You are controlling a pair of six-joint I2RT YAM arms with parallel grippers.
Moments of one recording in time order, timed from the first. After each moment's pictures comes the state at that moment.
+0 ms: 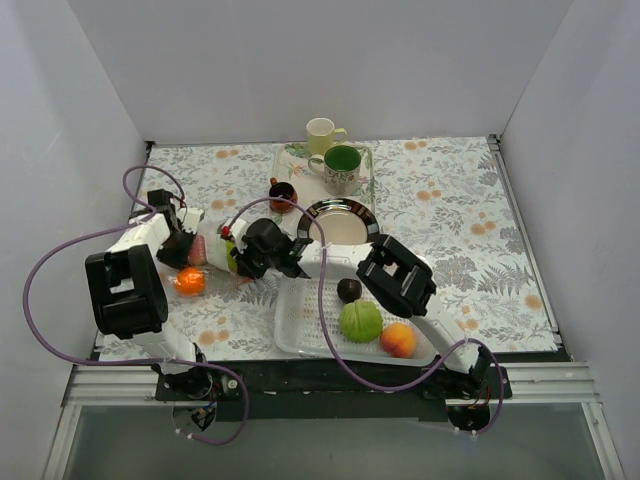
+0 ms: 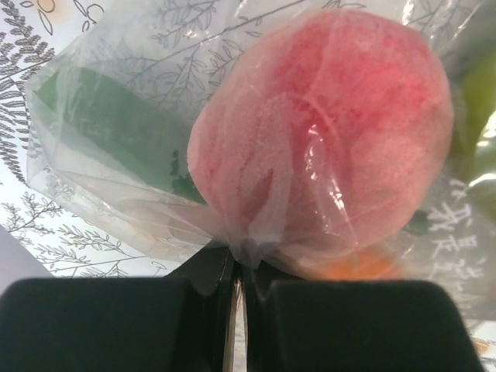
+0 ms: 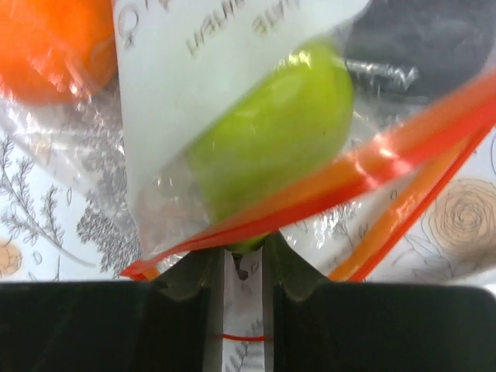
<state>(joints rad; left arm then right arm) 0.21 1.65 1.05 -0.70 -0.02 0.49 1.06 2.34 1.70 0.06 -0.18 0.02</state>
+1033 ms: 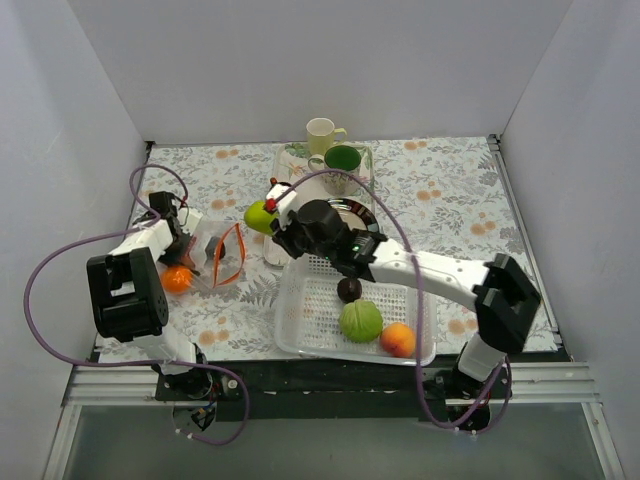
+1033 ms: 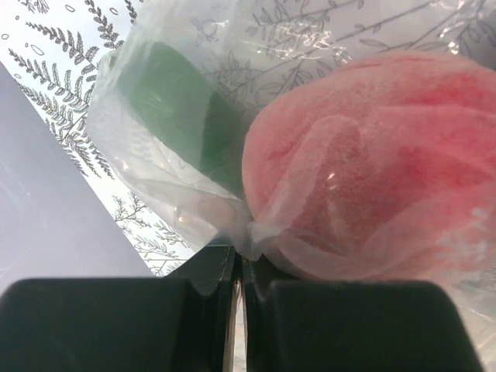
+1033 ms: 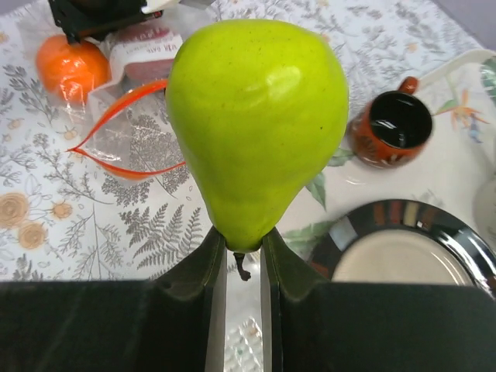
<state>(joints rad) 0.21 1.62 0.97 -0.50 -0.22 0.65 1.06 1.69 1.30 0.00 0.08 -0.03</state>
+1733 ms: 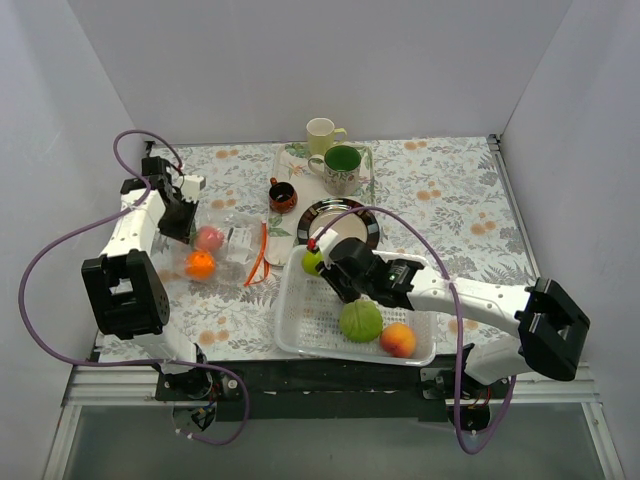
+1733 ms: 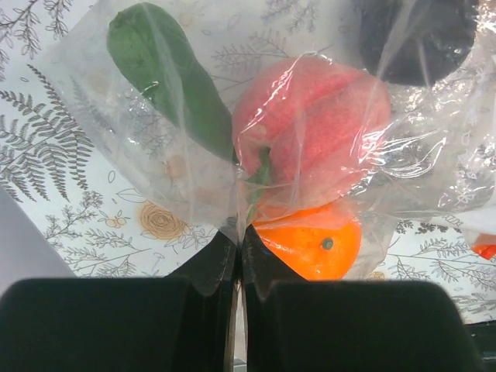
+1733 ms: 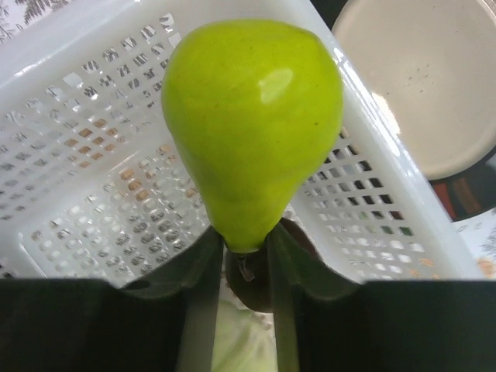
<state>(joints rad) 0.16 1.64 1.35 -0.93 0.10 0.42 1.06 1.38 0.88 -0.23 0.18 0.05</state>
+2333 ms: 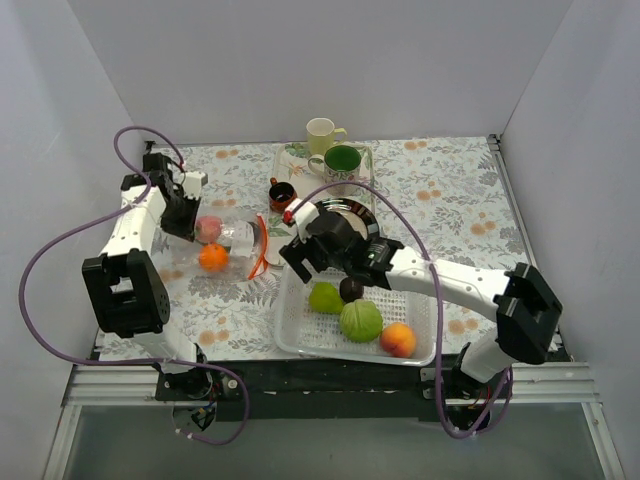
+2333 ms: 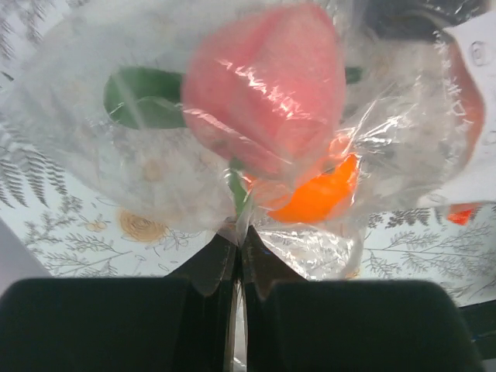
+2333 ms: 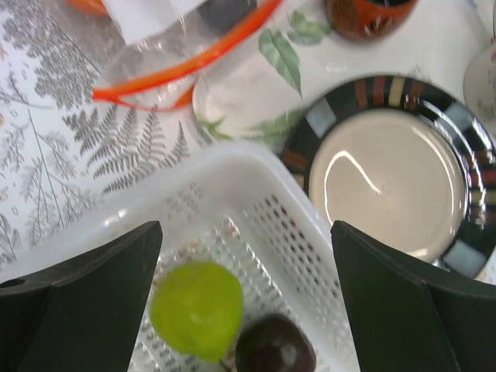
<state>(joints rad) 0.15 1.65 1.45 -1.01 0.18 0.38 1.06 1.49 1.12 -0.24 0.19 0.02</state>
